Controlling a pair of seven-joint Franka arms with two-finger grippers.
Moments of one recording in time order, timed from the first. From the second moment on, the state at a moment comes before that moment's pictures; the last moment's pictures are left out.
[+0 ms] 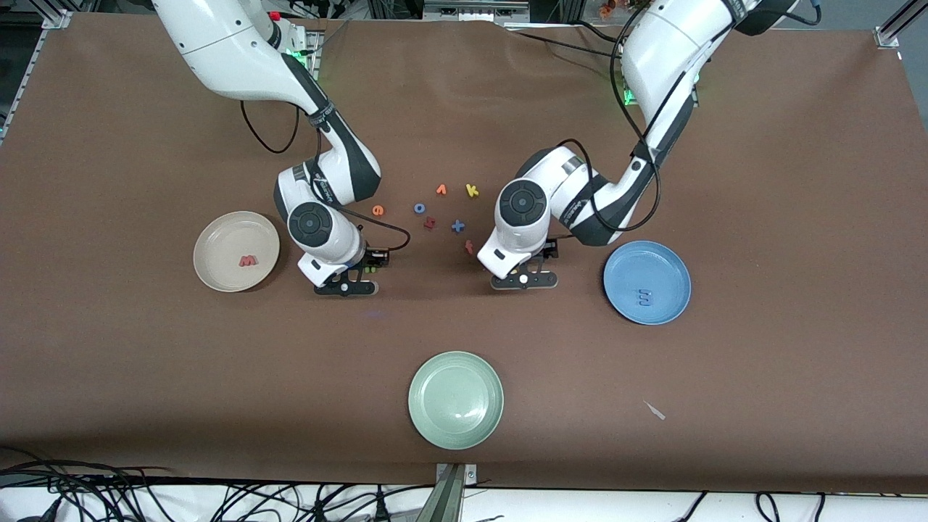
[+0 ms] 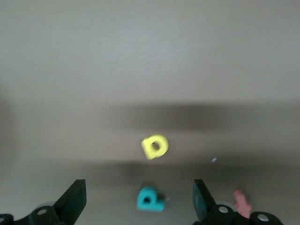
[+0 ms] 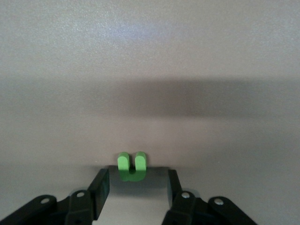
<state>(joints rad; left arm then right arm) -0.39 0.75 -0.30 -1.52 0.23 2.15 -0.79 0.41 0.64 0.07 -1.81 0.05 2.35 0.42</state>
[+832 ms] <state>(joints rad) -0.40 0.80 -0.30 -1.52 0.29 2.24 -0.76 0.41 0.65 0.07 -1.80 0.05 2.39 0.39</state>
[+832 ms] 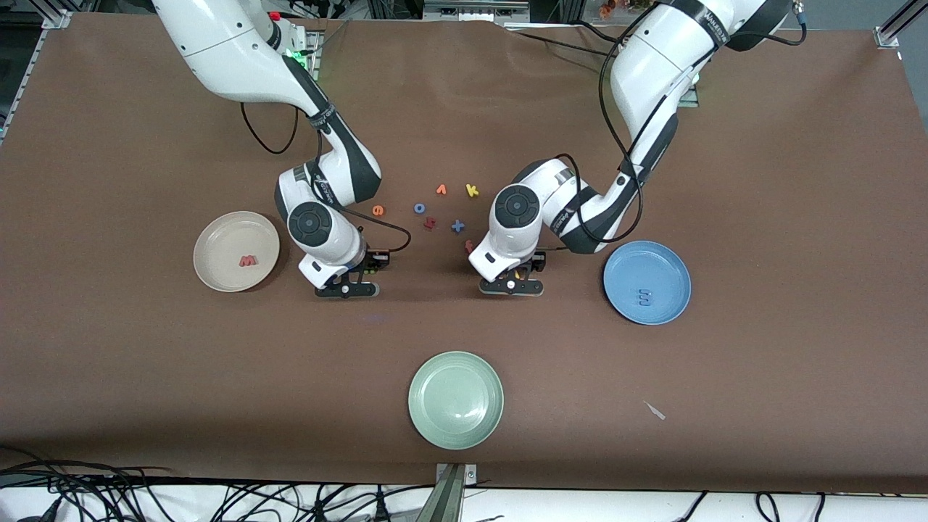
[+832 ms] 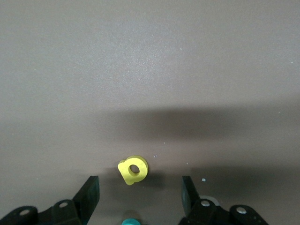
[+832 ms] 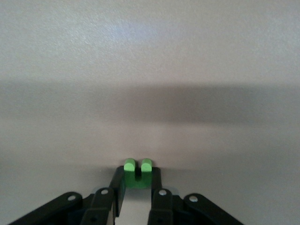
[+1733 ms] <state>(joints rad) -0.40 0.84 -0.29 -1.52 0.29 2.31 -0.71 0.38 0.38 -0.25 -2.12 0.05 2.34 -0.40</state>
